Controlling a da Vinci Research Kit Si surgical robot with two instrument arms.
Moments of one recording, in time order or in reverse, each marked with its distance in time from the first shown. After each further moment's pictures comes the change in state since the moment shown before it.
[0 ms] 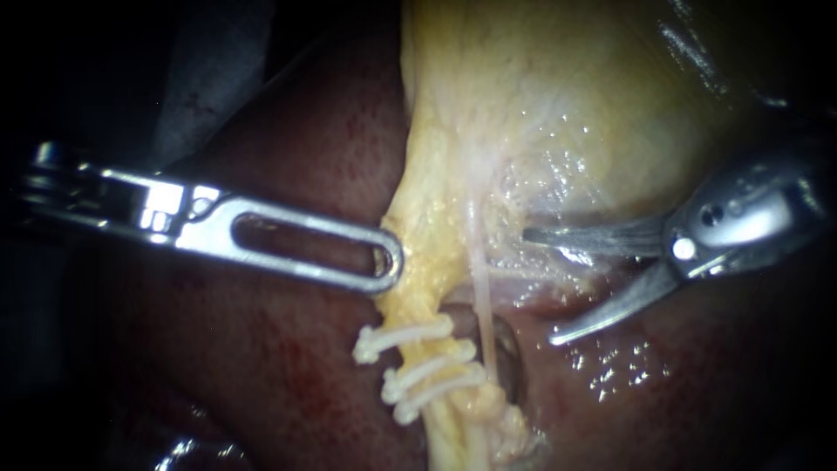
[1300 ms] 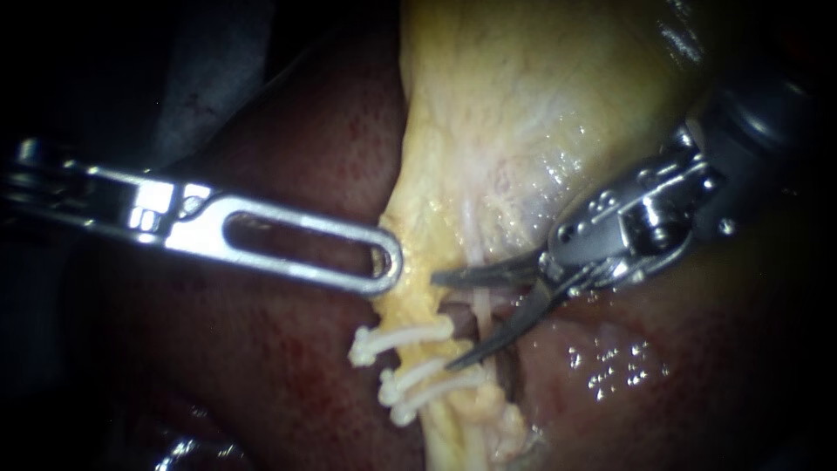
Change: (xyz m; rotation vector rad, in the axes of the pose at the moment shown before) right arm 0.001 0.001 0.007 0.119 -0.220 0.144; left arm 0.000 -0.001 -0.001 0.001 0.001 -0.008
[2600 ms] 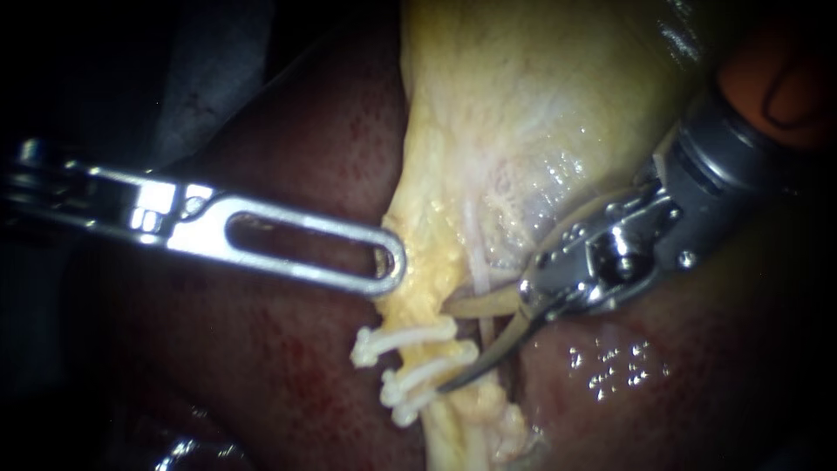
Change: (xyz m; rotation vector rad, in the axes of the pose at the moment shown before) right arm -0.001 0.000 0.003 0.048 -0.048 0.112; left arm 0.000 0.000 0.000 -0.002 -0.003 0.000
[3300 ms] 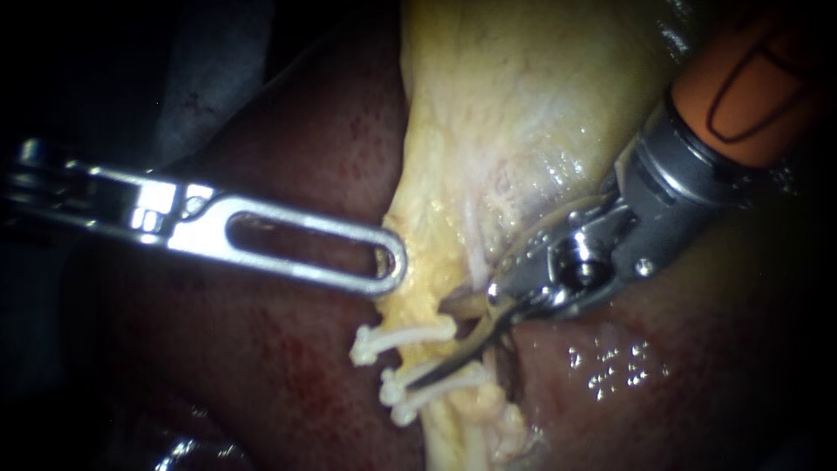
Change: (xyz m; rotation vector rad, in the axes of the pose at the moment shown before) right arm 0.001 0.001 0.002 0.001 0.018 0.050; left arm 0.000 0.000 0.000 -0.001 0.000 -0.001
